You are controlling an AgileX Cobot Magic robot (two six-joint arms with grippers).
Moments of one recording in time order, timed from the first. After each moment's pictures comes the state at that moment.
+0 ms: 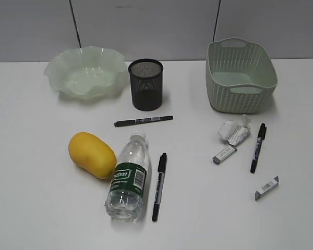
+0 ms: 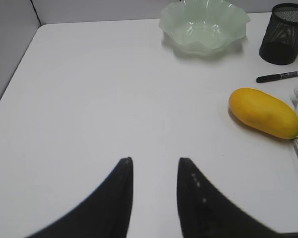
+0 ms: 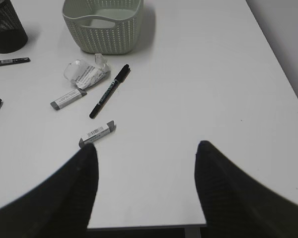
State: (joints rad) left arm -0.04 -0.02 -0.52 0.01 1.07 -0.01; right arm -0.08 -0.01 -0.50 0.11 1.04 -0.08
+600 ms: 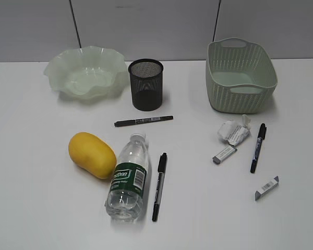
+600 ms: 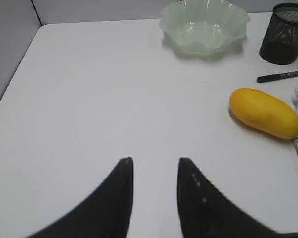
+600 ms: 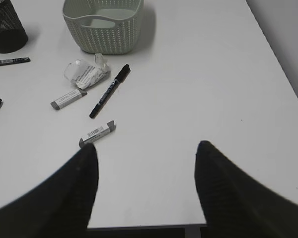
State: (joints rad) left arm -0.04 -0.02 -0.52 0.01 1.07 -0.01; right arm -0.08 -0.01 -0.50 0.11 1.04 -0.08
